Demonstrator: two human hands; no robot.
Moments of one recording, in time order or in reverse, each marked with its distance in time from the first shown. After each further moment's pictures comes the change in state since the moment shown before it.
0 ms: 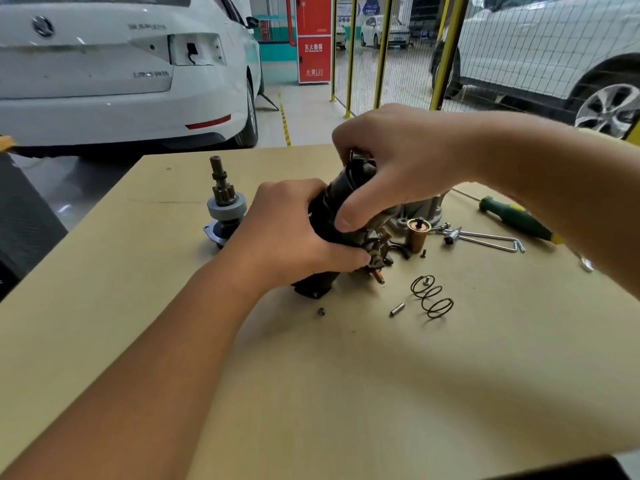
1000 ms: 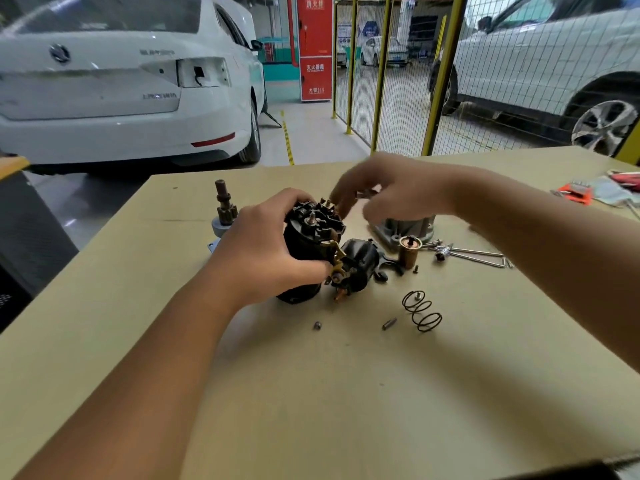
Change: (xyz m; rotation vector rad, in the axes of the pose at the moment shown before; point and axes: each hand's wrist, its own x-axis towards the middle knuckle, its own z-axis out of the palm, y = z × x) left_hand -0.007 -0.017 -0.015 -0.033 0.042 0.065; right_hand 0.004 0.038 0.019 0.397 -0.046 0.007
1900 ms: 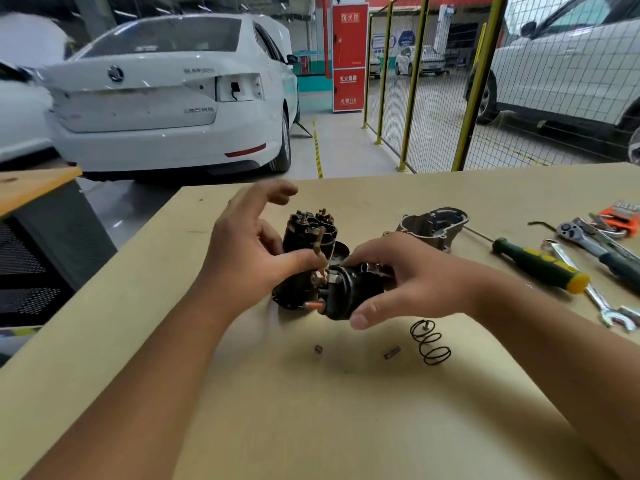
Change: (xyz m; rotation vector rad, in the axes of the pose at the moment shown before) left_hand 0.000 0.002 -0.008 -0.064 0.305 -0.002; right_hand -0.031 0.024 0.049 0.261 -0.027 -0.236
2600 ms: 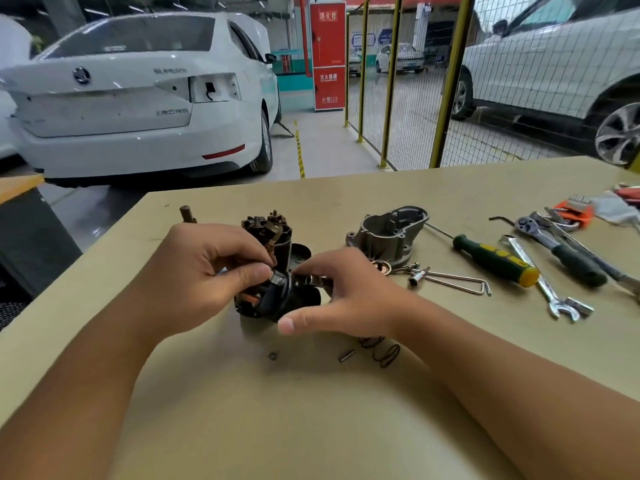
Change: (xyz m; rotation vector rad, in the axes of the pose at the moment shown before) left_hand 0.000 0.019 -0.012 0.078 -0.297 0.298; right_hand 0.004 0.013 0.033 -0.055 0.239 -0.055
